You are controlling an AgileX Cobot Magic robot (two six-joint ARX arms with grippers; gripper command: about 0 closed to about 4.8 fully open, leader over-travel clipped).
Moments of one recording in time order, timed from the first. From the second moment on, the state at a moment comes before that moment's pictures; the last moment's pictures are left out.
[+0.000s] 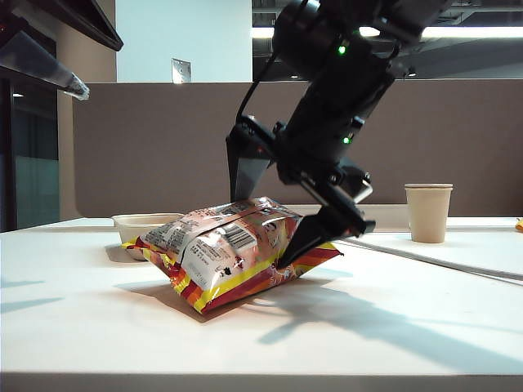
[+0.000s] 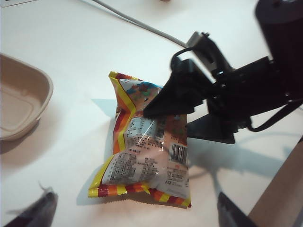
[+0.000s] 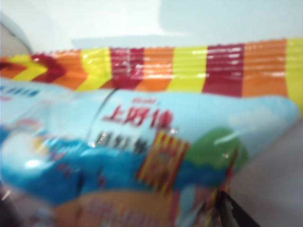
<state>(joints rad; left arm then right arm) -0.21 1.00 0.90 -0.54 0.59 0.16 0.70 1.76 1.13 -0.24 -0.09 1.44</state>
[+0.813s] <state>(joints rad) -0.21 1.00 0.90 -0.54 0.59 0.16 0.69 1.82 1.13 -0.01 -0.19 1.06</state>
